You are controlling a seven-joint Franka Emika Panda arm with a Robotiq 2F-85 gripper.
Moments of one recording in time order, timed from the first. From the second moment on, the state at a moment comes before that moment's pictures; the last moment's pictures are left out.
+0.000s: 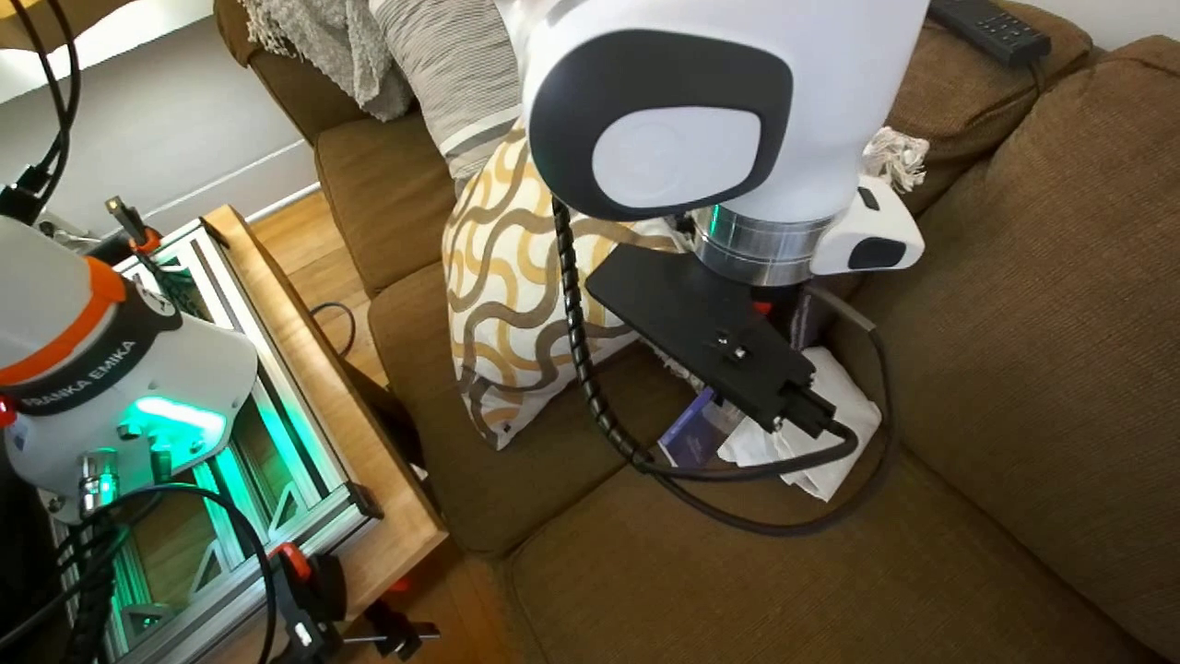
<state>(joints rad) -0.48 0.47 -0.22 -2.13 -0.20 2.53 -0.58</state>
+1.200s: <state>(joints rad) -0.51 0.99 -0.14 -1.53 0.01 2.30 -0.47</state>
